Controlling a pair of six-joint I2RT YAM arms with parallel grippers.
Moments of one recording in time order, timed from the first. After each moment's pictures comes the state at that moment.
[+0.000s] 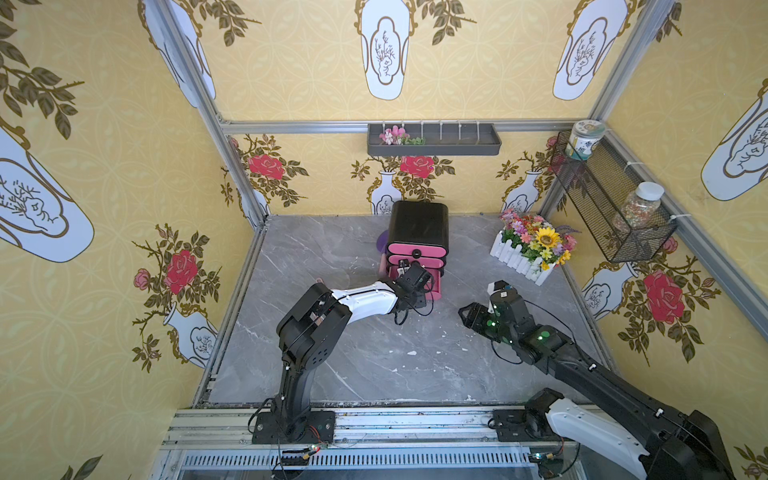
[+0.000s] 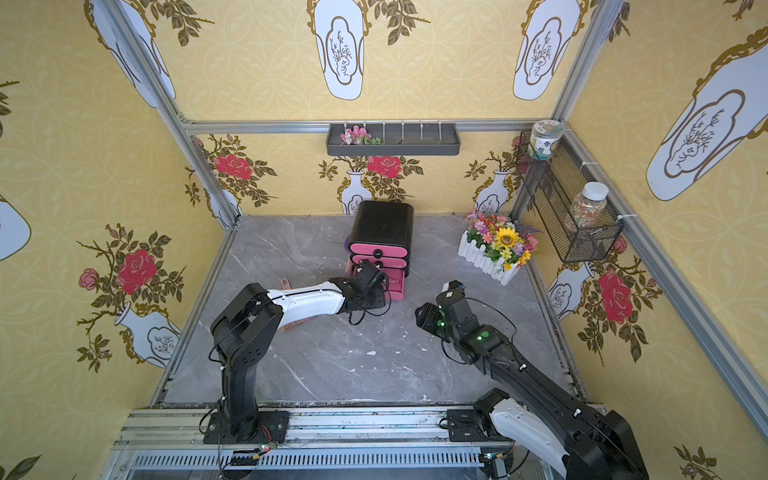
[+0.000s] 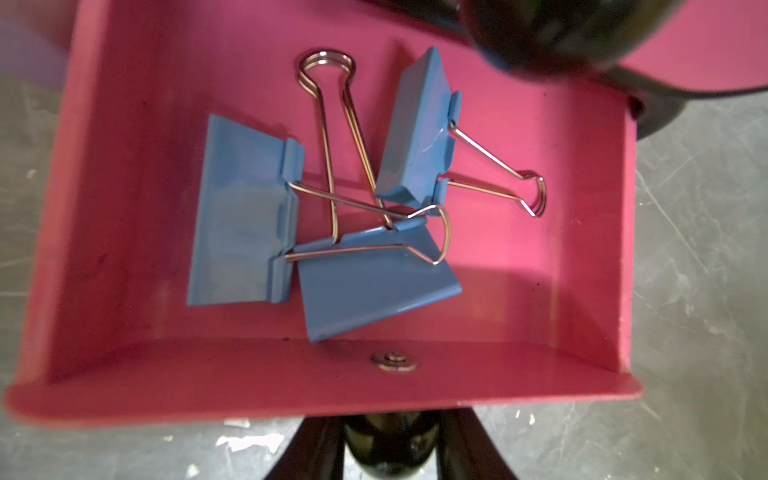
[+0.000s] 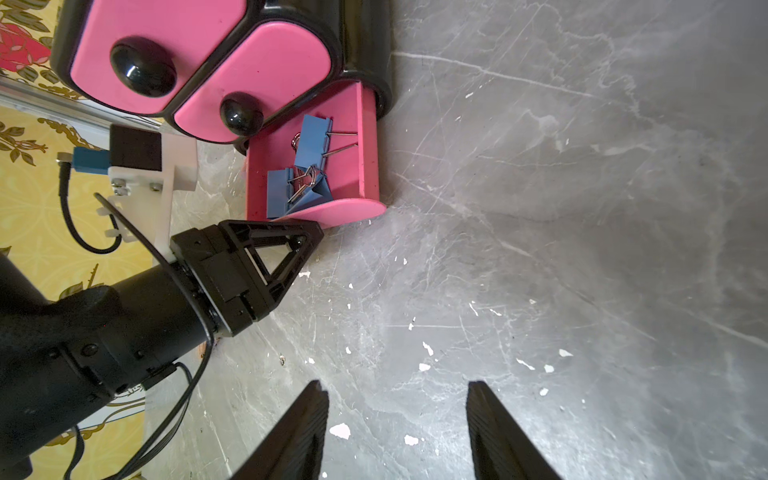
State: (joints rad) left arm -0.81 1.97 1.27 -0.32 -0.17 -0.81; right arm 0.50 0.94 0.54 -0.35 -0.04 0.86
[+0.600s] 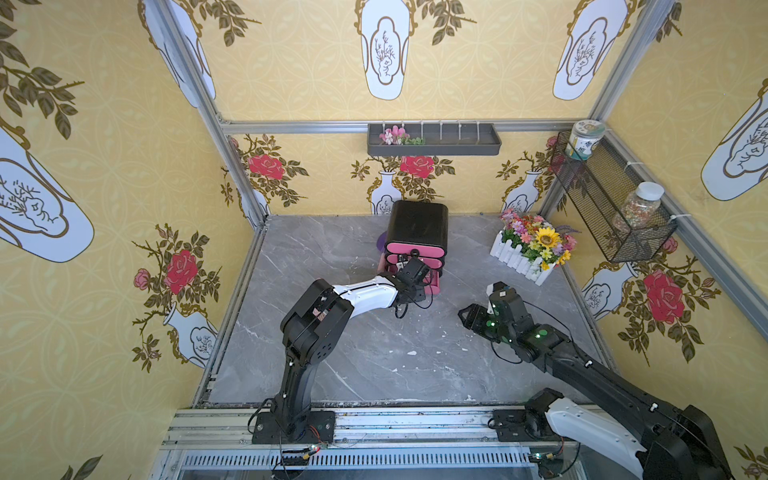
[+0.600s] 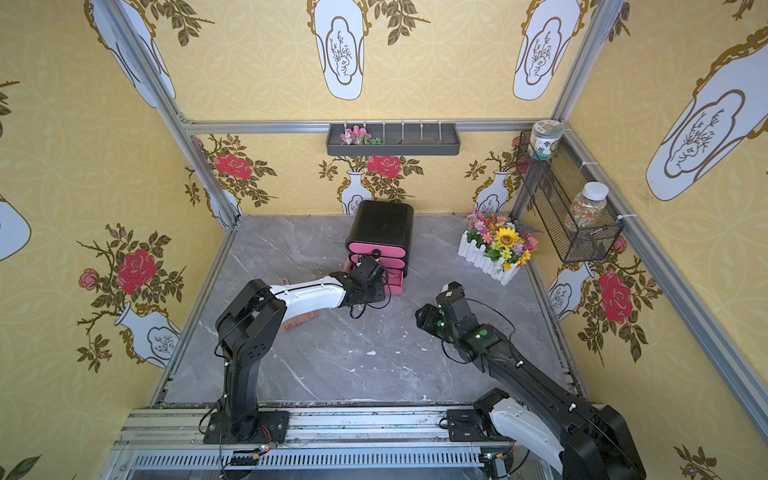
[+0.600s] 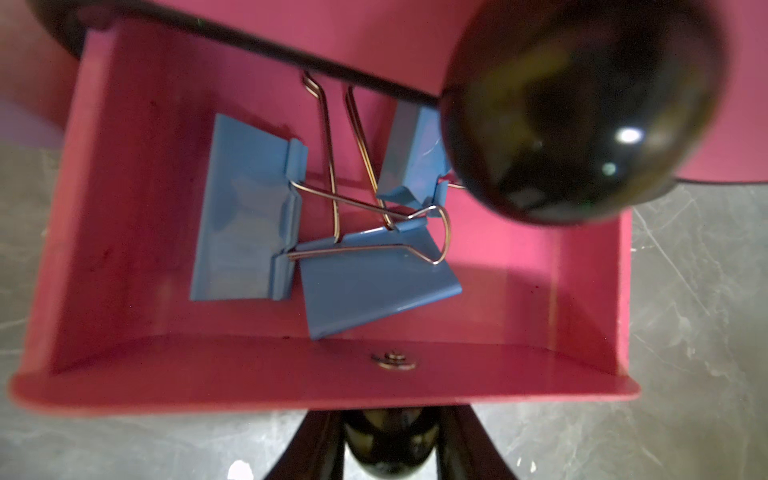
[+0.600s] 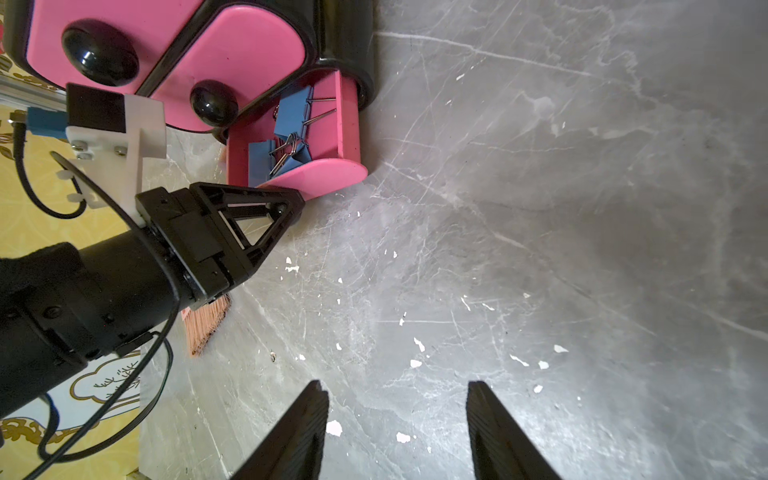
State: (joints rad) left arm -0.77 2.02 1.34 -0.33 -0.18 -0.78; right arm 0.48 0.96 0.53 -0.34 -0.06 0.86
